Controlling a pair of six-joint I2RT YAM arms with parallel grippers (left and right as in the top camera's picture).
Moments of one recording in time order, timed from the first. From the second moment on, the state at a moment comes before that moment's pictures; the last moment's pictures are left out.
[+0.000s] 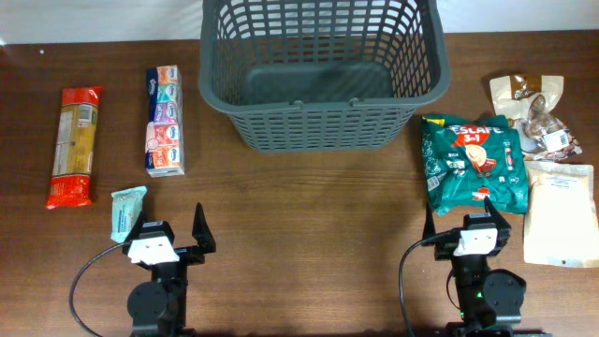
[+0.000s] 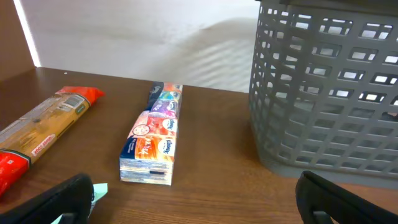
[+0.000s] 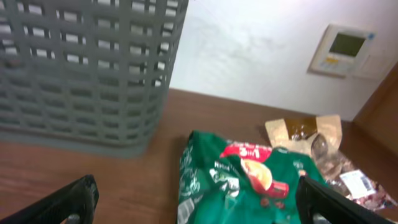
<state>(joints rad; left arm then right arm) 0.03 0.01 0.01 -0.08 -0.06 -0.12 -0.01 0.02 0.01 -0.05 -0.02 -0.18</state>
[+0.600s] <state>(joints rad) 0.03 0.01 0.01 -0.08 -0.06 -0.12 -0.01 0.23 0.76 -0.66 0.04 -0.12</state>
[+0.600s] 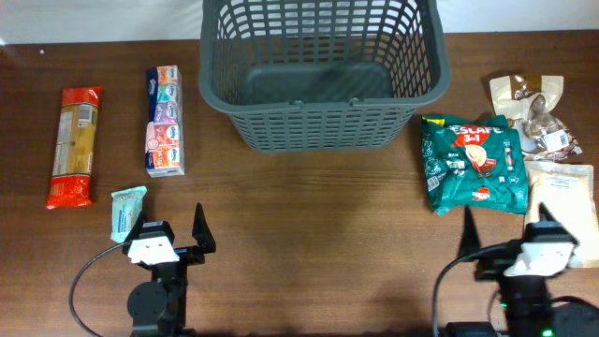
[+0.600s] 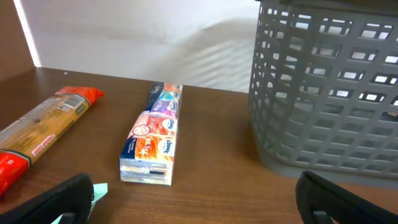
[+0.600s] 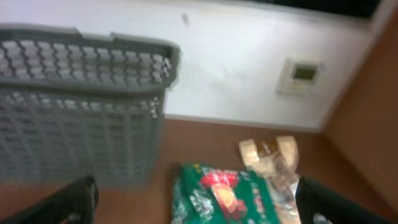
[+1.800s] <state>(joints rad) 0.03 0.01 0.01 -0.08 -0.06 -0.12 -0.03 1.21 1.67 -1.20 0.32 -0.14</state>
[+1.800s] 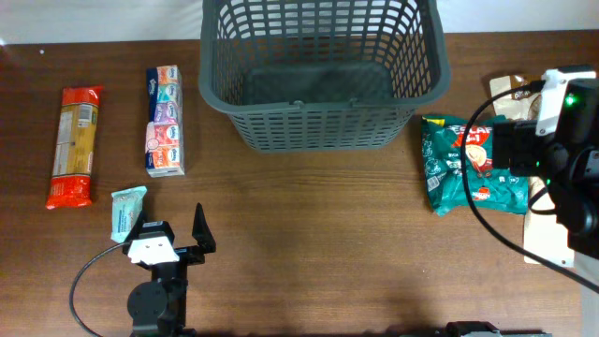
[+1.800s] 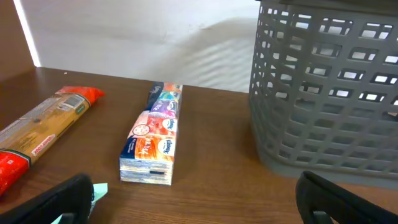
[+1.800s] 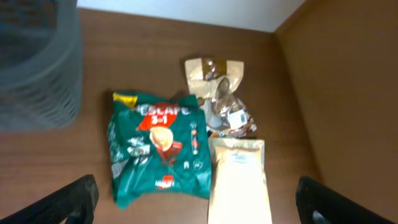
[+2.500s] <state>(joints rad) 0.03 0.01 0.01 -0.08 -0.06 -0.12 -0.35 1.57 1.67 -1.10 -0.12 -0.30</state>
